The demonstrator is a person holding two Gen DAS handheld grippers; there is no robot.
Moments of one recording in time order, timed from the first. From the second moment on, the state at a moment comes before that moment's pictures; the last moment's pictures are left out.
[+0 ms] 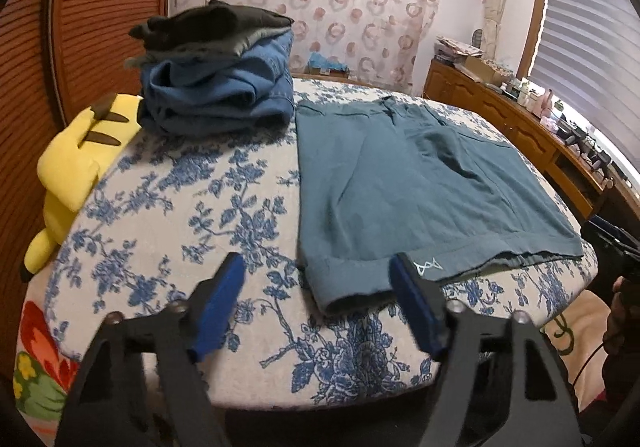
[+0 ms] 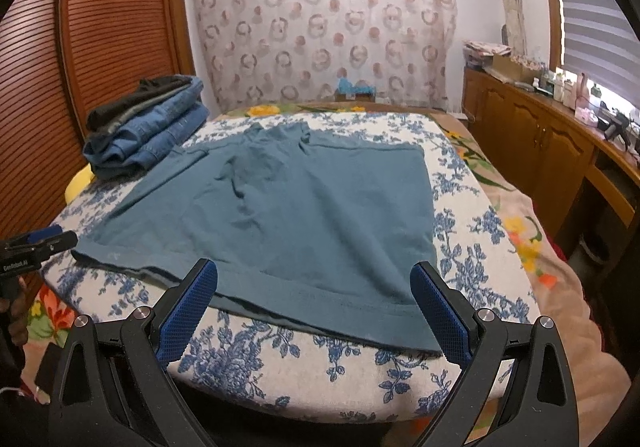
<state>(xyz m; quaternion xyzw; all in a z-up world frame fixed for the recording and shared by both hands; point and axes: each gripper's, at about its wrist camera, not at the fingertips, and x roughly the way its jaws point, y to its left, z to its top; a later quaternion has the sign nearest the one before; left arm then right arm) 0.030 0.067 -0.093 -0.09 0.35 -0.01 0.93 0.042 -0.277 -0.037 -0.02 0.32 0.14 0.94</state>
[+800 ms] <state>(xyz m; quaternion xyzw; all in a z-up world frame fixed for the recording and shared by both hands) 0.036 0.041 -0.080 -0.09 0.34 -0.09 0.93 0.046 -0.294 -0.052 0.00 0.34 0.13 0.93</state>
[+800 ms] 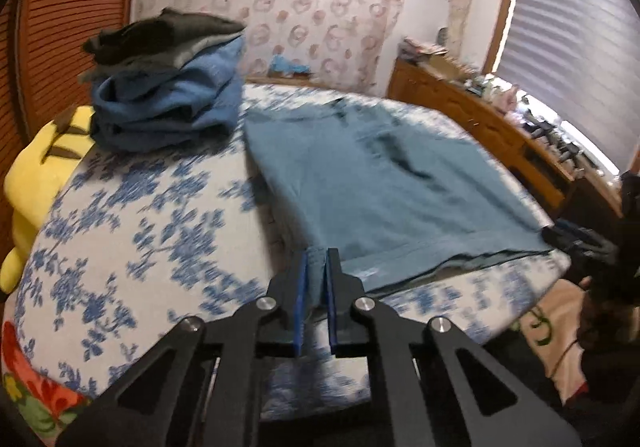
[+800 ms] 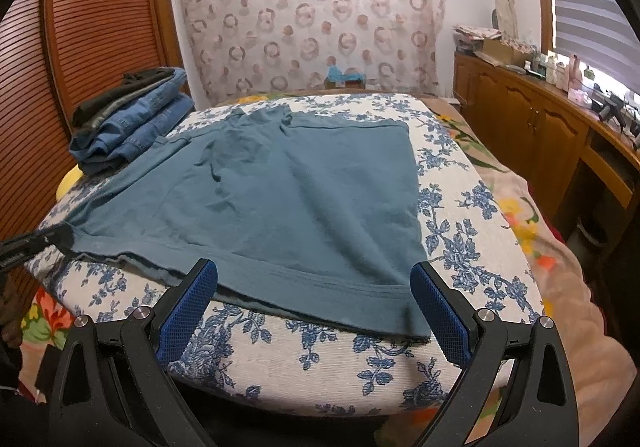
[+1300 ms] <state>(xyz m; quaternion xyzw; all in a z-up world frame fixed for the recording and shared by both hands) 0.069 -0.025 -0.028 -0.05 0.31 -0.18 0.93 0.044 -0.307 -0.048 0.00 0.33 0.12 0.93</state>
